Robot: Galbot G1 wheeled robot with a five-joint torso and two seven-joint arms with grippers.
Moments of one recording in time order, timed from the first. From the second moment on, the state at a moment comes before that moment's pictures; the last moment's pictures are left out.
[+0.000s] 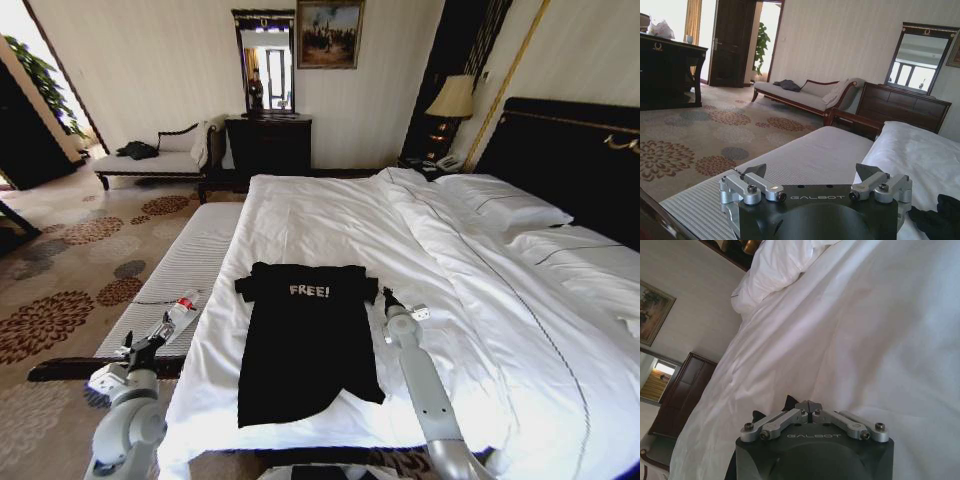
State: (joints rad) left arm 1.57 -1.35 -0.83 -2.13 -0.62 0.17 -0.39; right arm -0.90 1.40 0.54 1.40 1.24 -0.04 0.41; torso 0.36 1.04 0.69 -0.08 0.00
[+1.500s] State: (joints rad) left arm 1.57 -1.37 -0.82 -2.11 -0.60 0.16 -0.39; right arm -0.83 1.40 0.48 1.31 1.23 -0.08 0.34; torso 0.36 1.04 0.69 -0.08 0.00
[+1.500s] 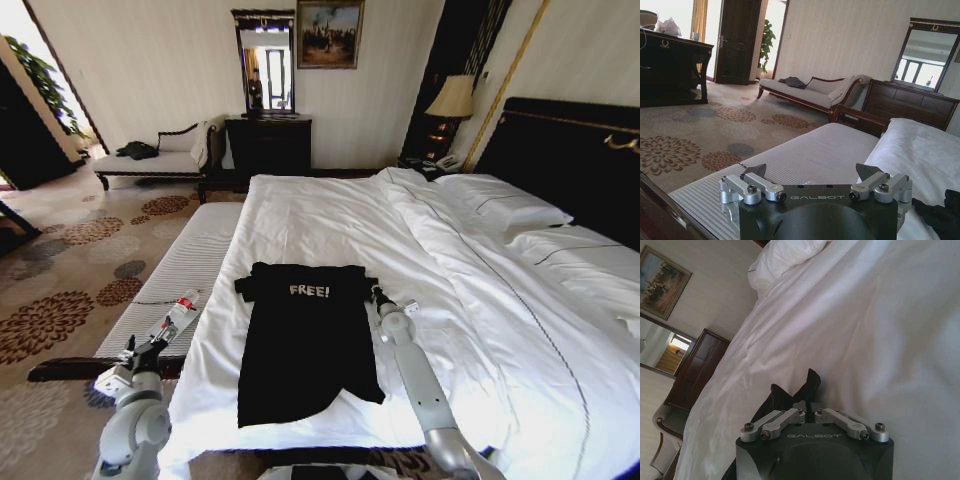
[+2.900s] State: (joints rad) left arm 1.57 -1.36 -0.82 -2.10 -0.61 0.16 -0.40; right arm -0.96 1.37 0.56 1.47 1.11 -0.08 0.40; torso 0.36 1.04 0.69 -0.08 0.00
